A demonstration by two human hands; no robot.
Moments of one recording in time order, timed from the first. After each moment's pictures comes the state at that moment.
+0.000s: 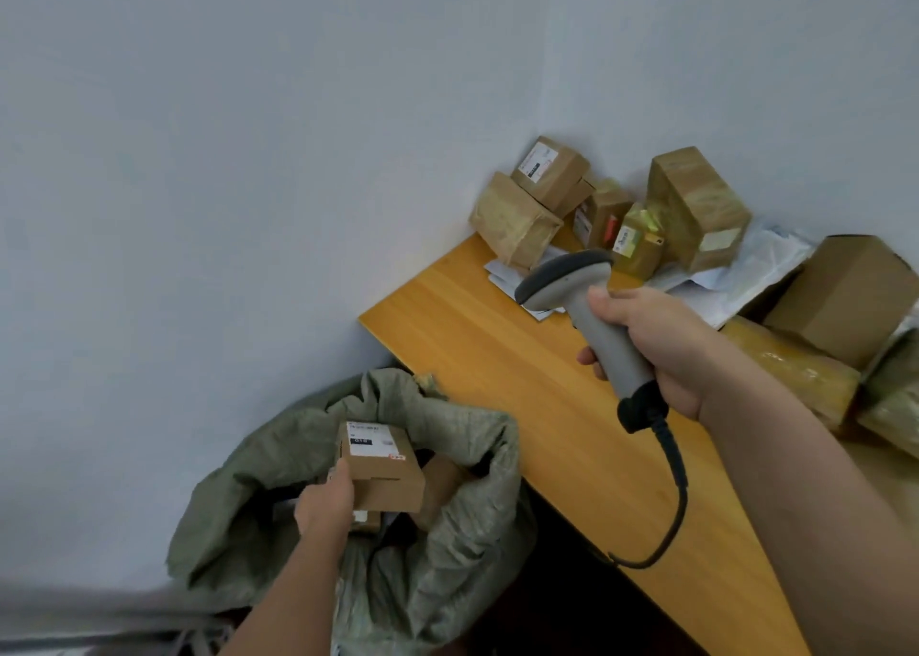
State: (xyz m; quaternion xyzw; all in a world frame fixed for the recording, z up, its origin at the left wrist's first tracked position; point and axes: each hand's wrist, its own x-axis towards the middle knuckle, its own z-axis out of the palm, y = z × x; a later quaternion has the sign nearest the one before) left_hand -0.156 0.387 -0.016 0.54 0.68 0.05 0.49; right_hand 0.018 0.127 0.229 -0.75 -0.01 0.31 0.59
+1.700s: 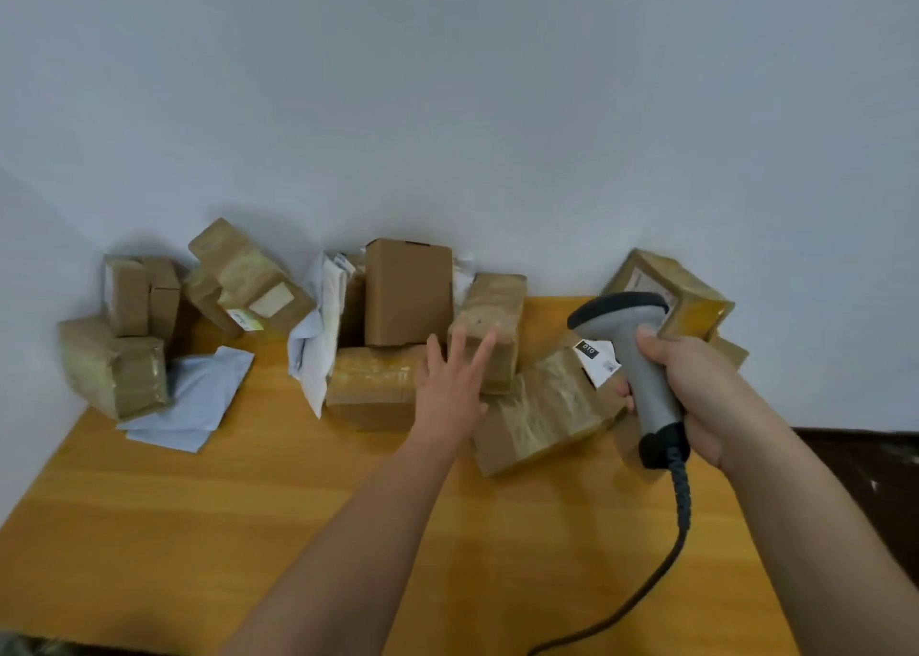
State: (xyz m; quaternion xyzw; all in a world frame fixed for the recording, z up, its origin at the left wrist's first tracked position) left_hand 0.147 -0.130 0.044 0.98 -0.21 -0.06 0.03; right_hand 0.041 -0.324 0.173 -0.61 0.36 0.05 0.71
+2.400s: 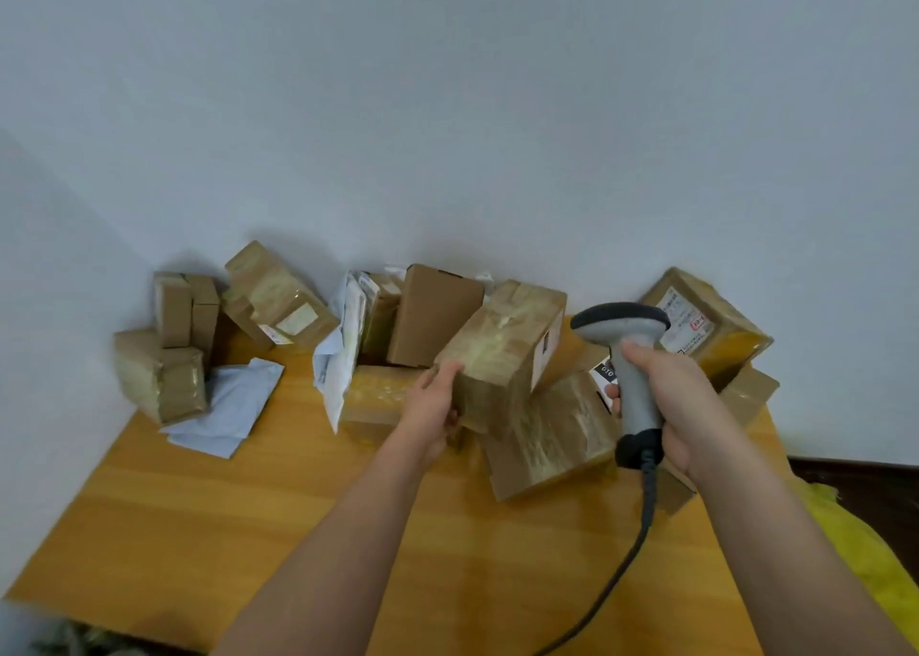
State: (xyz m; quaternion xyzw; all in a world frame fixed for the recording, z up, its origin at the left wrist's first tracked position) left_hand 0.145 -0.117 0.089 0.67 0.27 -0.21 0.66; right_hand 0.061 -0.326 0.164 -0.53 0.37 0.02 0.76
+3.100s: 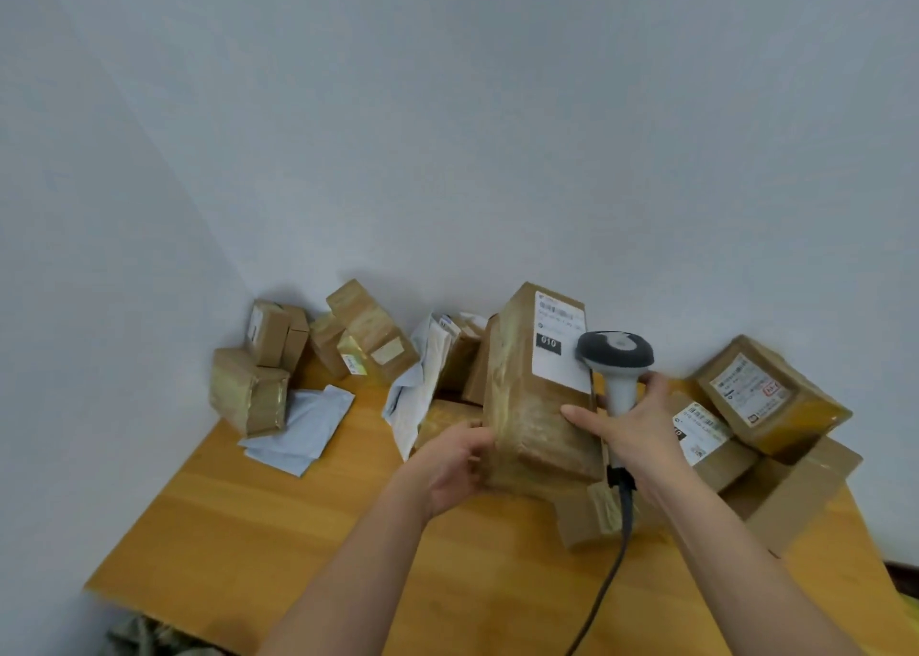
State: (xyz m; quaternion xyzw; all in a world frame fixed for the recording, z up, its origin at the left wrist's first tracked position) left_hand 0.107 -0.024 0.139 0.63 0.11 -0.35 0.69; right_hand 0.072 -0.232 0.161 -0.71 0.24 -0.03 0.66
